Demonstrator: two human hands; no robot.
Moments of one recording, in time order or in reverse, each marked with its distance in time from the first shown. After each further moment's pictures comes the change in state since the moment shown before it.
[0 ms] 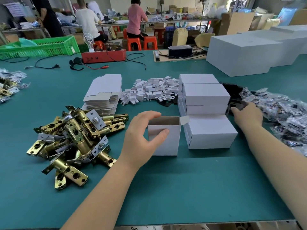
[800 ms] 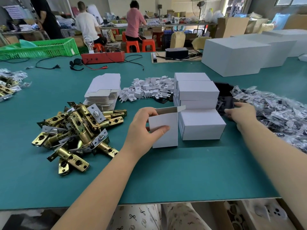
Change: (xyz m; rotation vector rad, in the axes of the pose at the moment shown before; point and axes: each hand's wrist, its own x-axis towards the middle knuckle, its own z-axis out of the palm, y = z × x) left_hand -0.006 -0.001 0.012 -0.179 -0.048 -0.079; right_hand -0.014 0.011 -0.013 0.620 -0.136 0.166
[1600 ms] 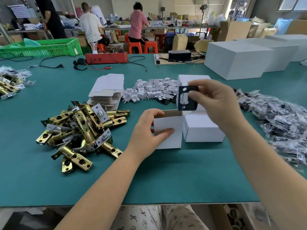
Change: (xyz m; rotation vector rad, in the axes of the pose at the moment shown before) left_hand -0.002 -0.004 -0.002 0.074 -0.030 0.031; right_hand -0.163 -0.090 0.018 0.189 -0.459 -0.883
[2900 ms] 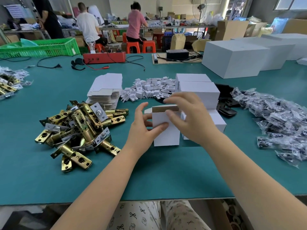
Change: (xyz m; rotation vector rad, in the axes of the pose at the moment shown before) left_hand 0.001 -0.015 0.004 -0.210 0.029 -0.266; right_hand -0.027 0.004 0.038 -0.550 -0.111 -0.266
